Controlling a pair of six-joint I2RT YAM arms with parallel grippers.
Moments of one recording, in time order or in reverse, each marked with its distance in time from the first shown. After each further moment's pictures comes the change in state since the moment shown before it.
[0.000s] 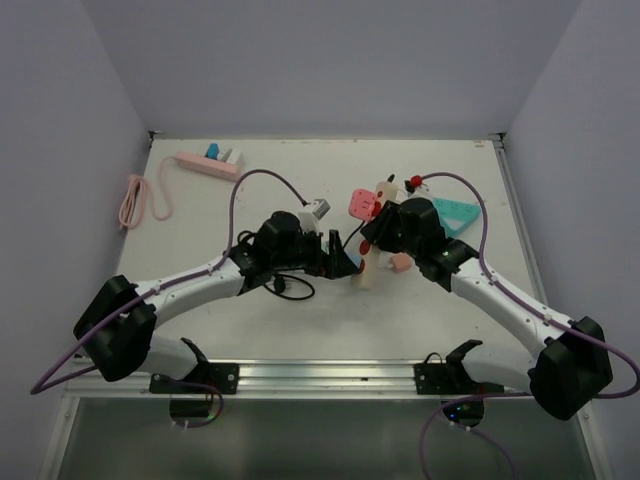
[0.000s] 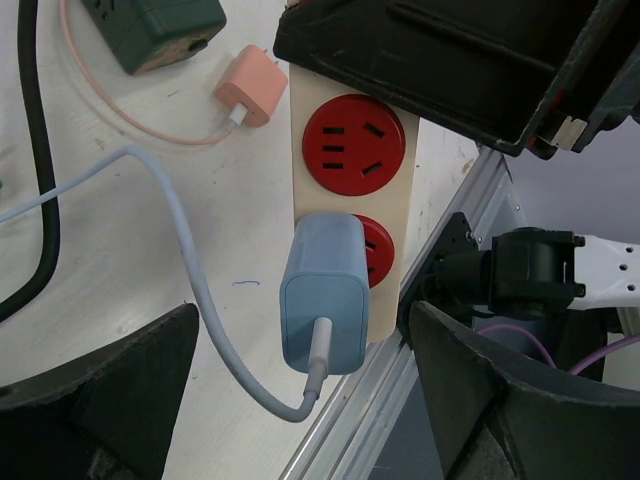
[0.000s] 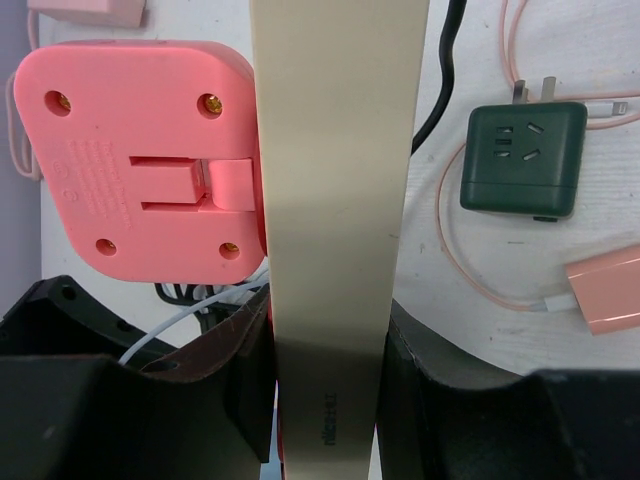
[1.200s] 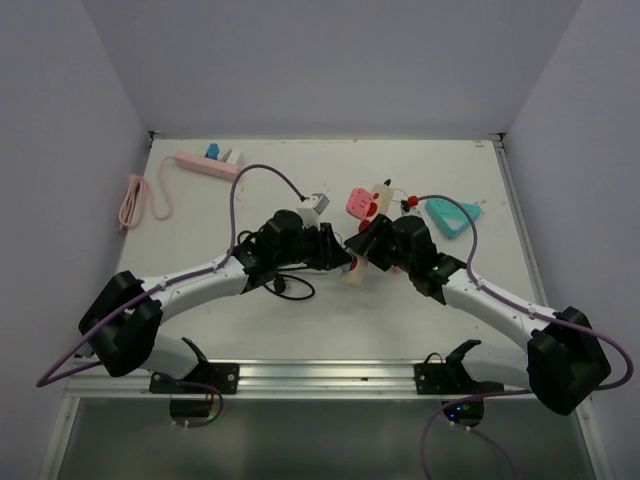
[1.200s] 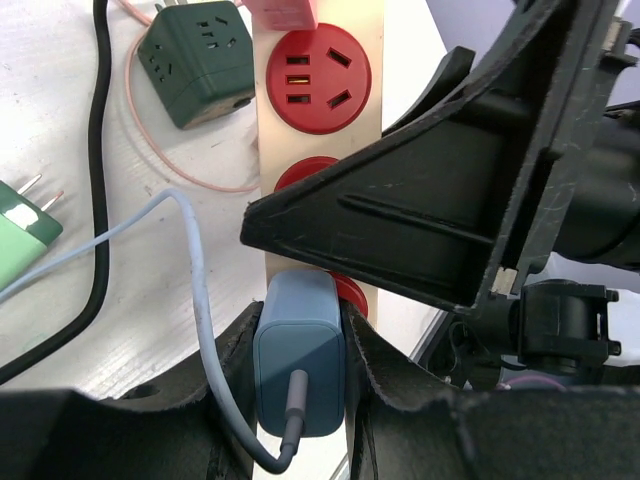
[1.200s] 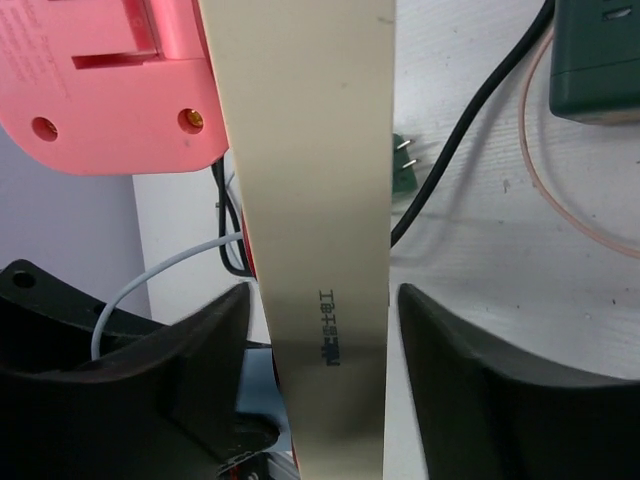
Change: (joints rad) left arm -0.014 0.037 0.019 0.056 -0.122 0.010; right arm 0.041 0.014 -0.176 0.217 -0.100 0.279
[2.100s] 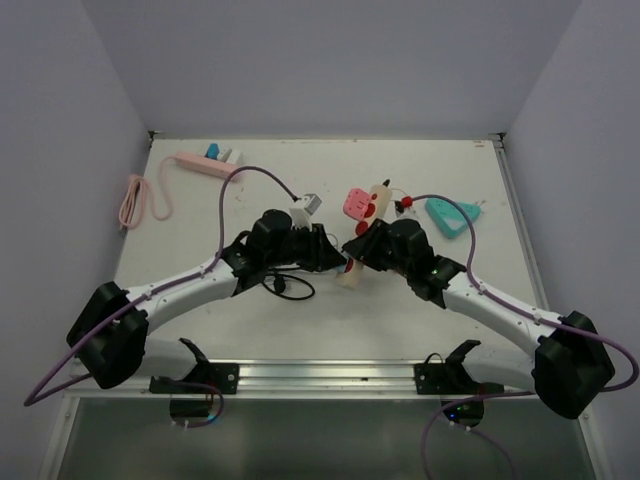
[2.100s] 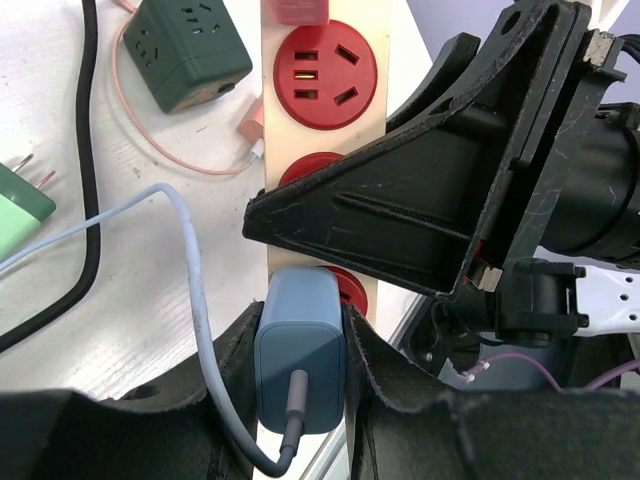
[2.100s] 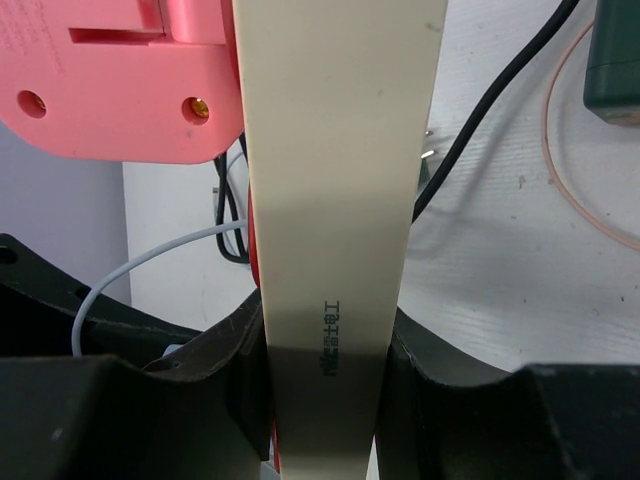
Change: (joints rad) left arm 0.040 -0.076 -0.031 -0.039 0.054 0.001; right arm 0.047 -0.016 0.008 -0.040 0.077 -0.073
